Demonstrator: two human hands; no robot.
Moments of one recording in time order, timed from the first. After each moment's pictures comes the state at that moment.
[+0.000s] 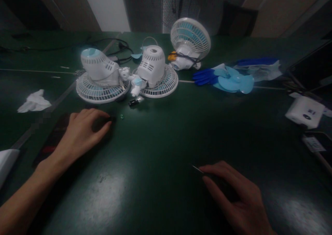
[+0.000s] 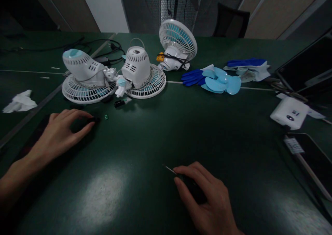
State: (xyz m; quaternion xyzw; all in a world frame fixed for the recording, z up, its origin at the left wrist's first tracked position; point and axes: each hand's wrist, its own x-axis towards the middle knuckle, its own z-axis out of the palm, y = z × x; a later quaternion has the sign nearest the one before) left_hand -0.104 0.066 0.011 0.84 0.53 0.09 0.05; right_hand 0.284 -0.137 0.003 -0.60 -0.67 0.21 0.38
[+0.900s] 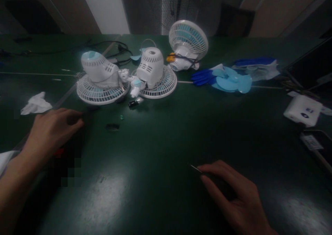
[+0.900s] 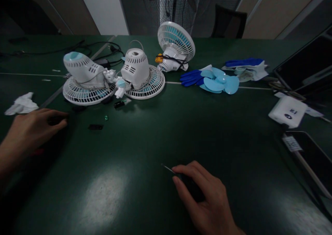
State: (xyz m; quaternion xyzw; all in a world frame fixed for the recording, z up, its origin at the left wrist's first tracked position) left_hand -0.193 0.106 0.011 0.77 0.63 -0.05 -0.04; right_hand 0.285 -0.140 0.000 -0.59 -0.68 0.22 0.38
